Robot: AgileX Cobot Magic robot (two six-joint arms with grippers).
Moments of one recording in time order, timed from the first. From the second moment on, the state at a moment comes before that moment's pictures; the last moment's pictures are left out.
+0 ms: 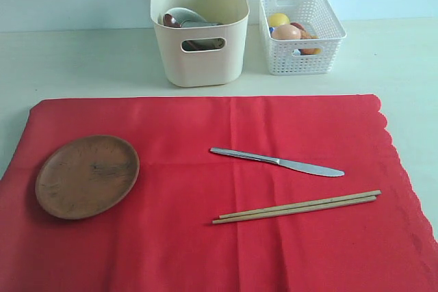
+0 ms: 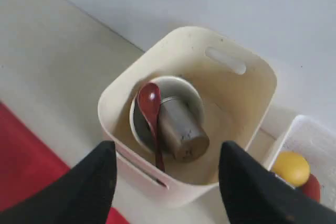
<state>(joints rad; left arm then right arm) -0.08 0.01 0.00 -0.16 0.08 0.15 0.51 1.75 -1.52 0.13 0.47 -0.31</state>
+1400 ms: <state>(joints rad) -0.08 0.01 0.00 -0.16 0.08 0.15 0.51 1.99 -1.21 0.08 0.78 -0.44</state>
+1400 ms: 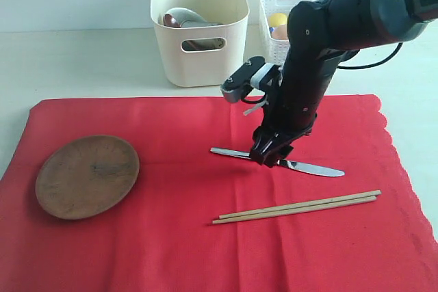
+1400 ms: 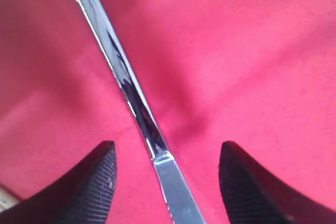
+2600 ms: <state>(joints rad) -0.08 0.01 0.00 -0.16 0.08 0.15 0.51 1.98 -1.21 0.05 0.70 -0.50</state>
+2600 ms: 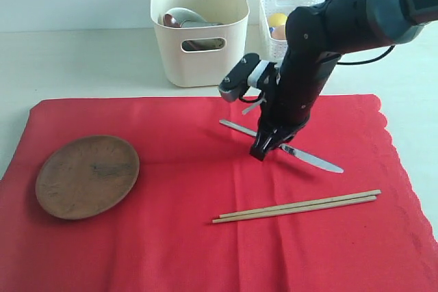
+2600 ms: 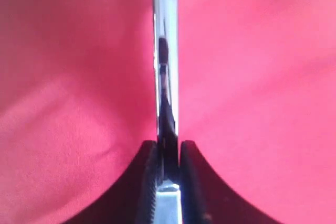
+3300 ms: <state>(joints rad) -0.08 0.01 0.00 -0.16 0.08 0.15 0.51 1.77 -1.26 0.21 0.31 -0.50</state>
